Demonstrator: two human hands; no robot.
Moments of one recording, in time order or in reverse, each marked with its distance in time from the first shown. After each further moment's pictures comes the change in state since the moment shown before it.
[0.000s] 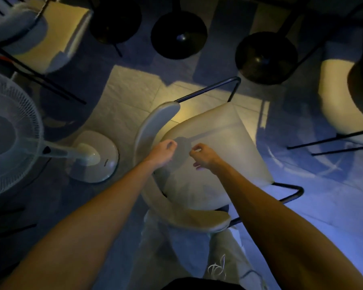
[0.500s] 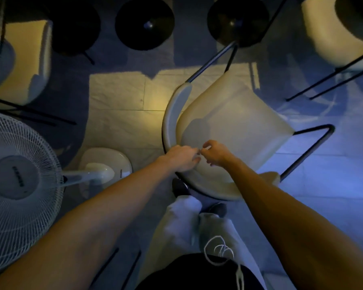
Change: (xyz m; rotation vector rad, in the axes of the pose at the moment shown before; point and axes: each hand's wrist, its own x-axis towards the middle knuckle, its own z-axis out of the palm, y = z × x) left_hand -0.022 -0.054 -0.055 1.025 -0.430 0.558; right_hand -0.015 -0.004 0.126 0.019 0.211 0.120
